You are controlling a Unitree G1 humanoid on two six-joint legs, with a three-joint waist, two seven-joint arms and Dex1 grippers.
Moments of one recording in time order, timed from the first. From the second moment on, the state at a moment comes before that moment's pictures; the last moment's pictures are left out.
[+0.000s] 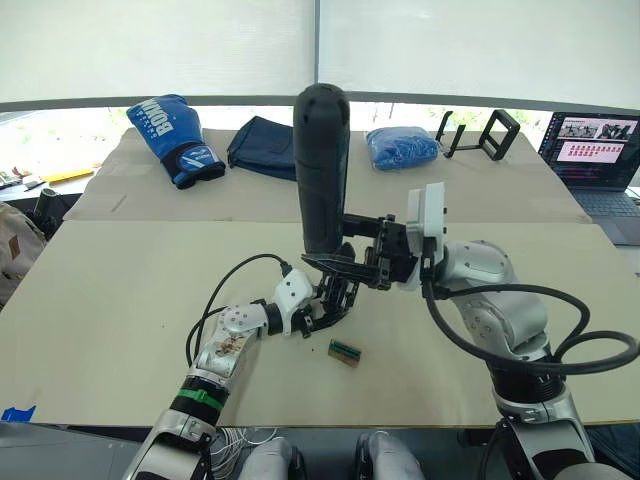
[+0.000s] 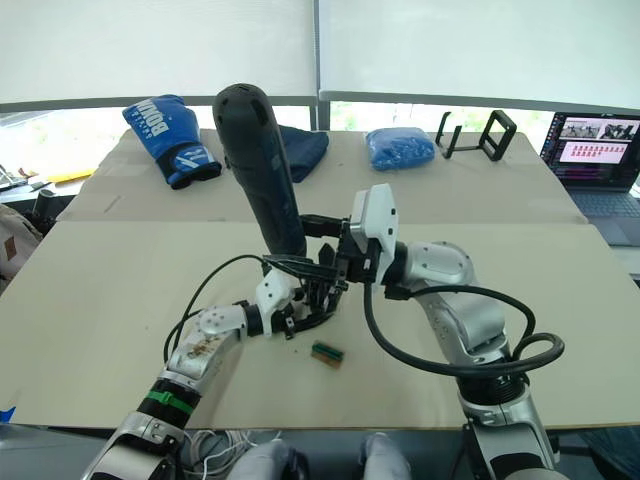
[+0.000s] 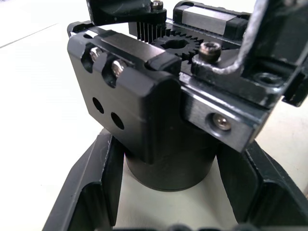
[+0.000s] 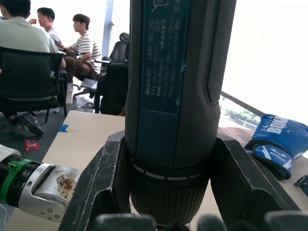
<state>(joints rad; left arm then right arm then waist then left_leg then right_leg) -0.41 0.26 -0.22 0.27 -0.12 0.05 -0.87 -0.58 -0.40 0.13 -0.32 0.53 0.33 0.93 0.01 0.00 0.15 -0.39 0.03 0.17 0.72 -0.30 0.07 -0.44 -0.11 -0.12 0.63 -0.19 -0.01</state>
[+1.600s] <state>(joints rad) -0.40 0.25 -0.22 0.26 -0.12 0.06 -0.87 -0.57 -0.42 0.15 -0.34 0.51 0.33 0.93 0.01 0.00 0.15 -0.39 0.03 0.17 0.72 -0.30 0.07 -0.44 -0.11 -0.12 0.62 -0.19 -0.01</state>
